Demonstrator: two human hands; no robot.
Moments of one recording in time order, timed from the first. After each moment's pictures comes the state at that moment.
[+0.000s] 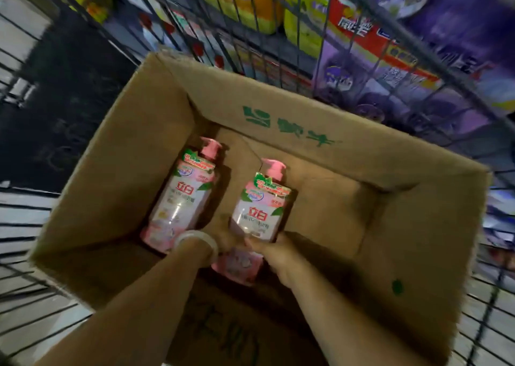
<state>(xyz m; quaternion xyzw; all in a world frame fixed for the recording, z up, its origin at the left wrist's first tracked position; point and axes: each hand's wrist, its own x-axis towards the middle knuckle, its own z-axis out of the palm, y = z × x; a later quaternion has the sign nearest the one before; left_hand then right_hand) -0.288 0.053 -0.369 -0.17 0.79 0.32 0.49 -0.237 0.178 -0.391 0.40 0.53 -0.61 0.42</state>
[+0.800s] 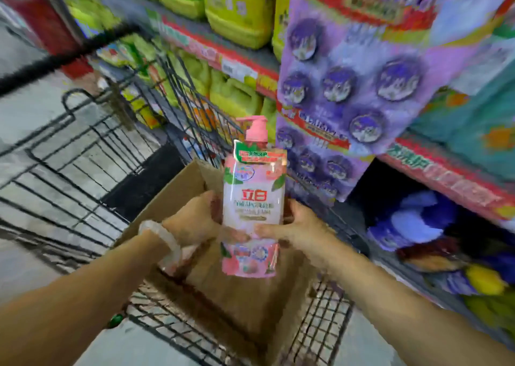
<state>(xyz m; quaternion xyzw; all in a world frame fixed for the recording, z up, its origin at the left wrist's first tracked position) -0.270 0.089 -0.039 -0.03 0.78 0.55 0.30 -0.255 0.290 -0.045 0.09 0.69 -0.66 0.28</state>
